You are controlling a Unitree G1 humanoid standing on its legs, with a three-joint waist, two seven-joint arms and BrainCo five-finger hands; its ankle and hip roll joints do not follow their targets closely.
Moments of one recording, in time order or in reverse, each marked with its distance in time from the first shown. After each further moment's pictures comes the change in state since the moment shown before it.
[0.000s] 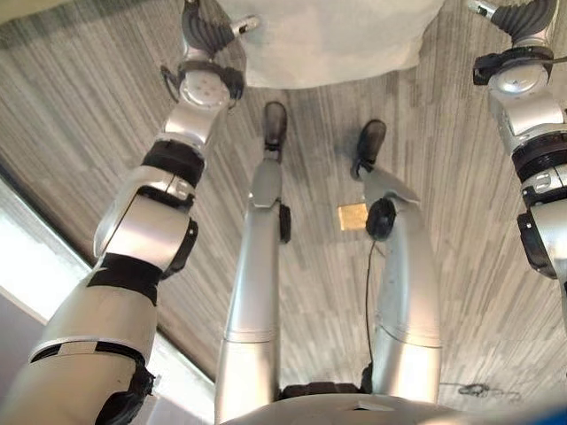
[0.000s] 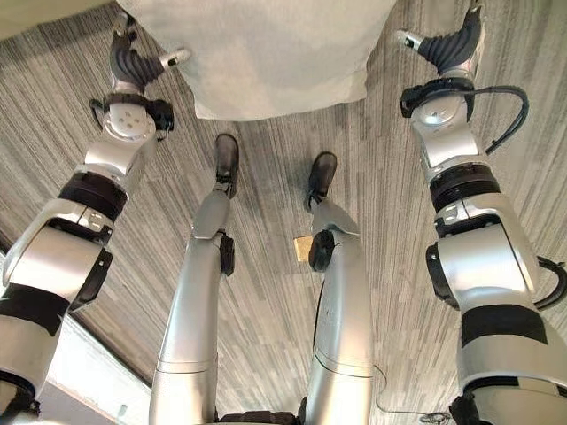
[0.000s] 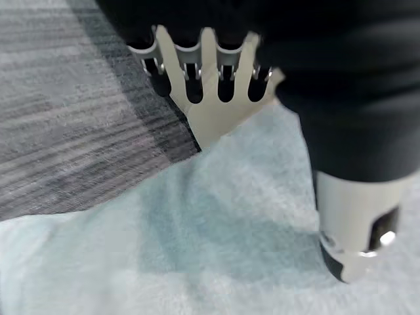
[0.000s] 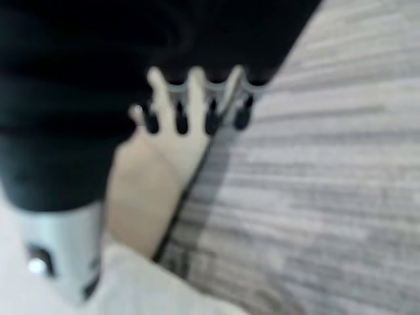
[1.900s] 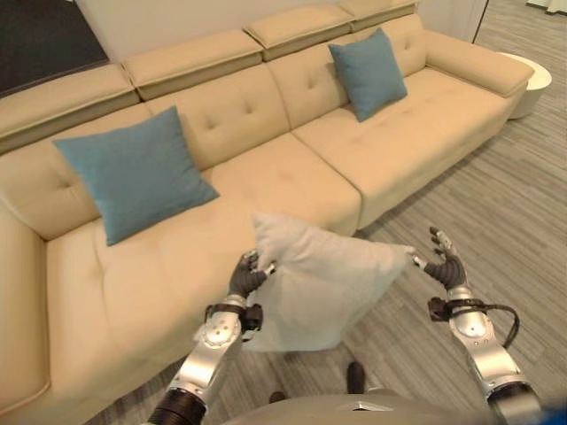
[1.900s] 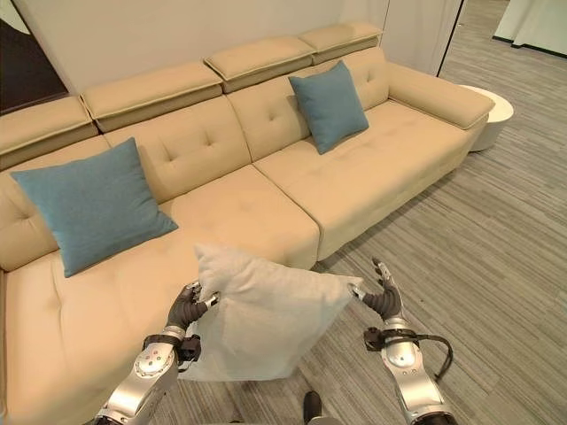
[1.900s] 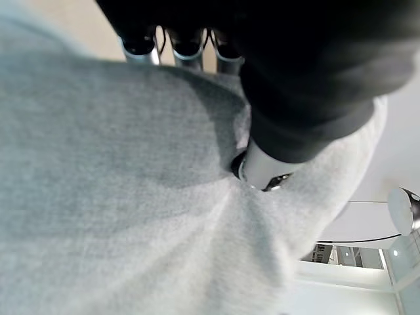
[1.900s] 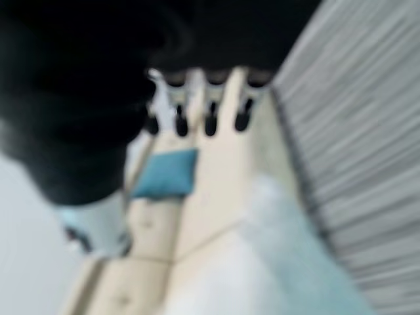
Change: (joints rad) left arm 1.418 -0.223 0.143 -0.762 0.095 -0.003 -0.270; right arm 1.411 0.229 -0.277 -0.634 -0.274 -0.056 0.245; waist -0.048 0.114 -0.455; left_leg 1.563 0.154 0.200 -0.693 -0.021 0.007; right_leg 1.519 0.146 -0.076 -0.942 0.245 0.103
